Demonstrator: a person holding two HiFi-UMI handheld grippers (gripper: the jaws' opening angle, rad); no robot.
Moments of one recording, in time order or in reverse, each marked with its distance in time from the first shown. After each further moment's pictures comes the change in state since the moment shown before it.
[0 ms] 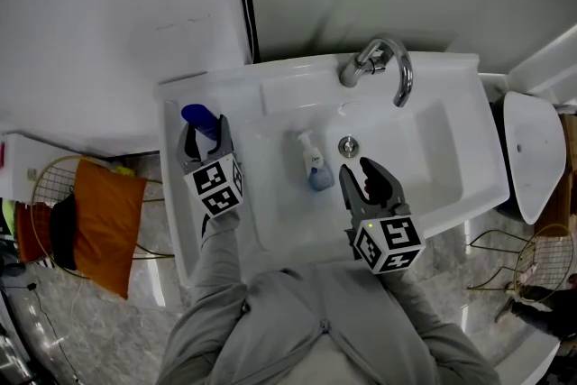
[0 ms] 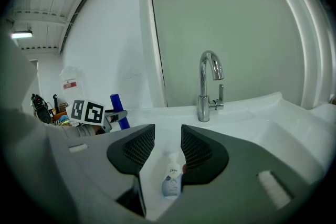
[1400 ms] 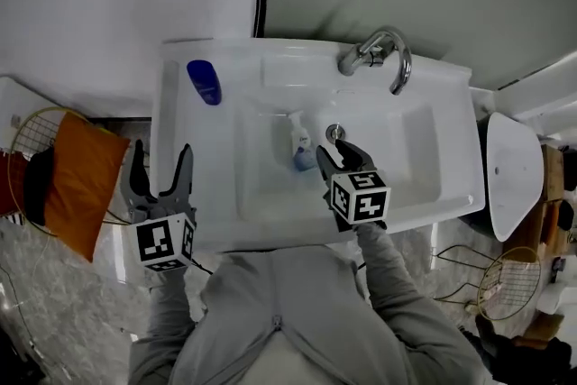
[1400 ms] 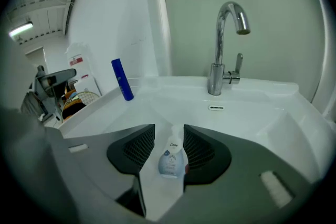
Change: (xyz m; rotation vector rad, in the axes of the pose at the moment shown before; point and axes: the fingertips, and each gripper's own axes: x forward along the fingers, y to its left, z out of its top) left arm -0.177 0.039 0.050 0.082 -0.138 -0.072; right arm 0.038 -0.004 -0.070 -0.094 0.321 0.081
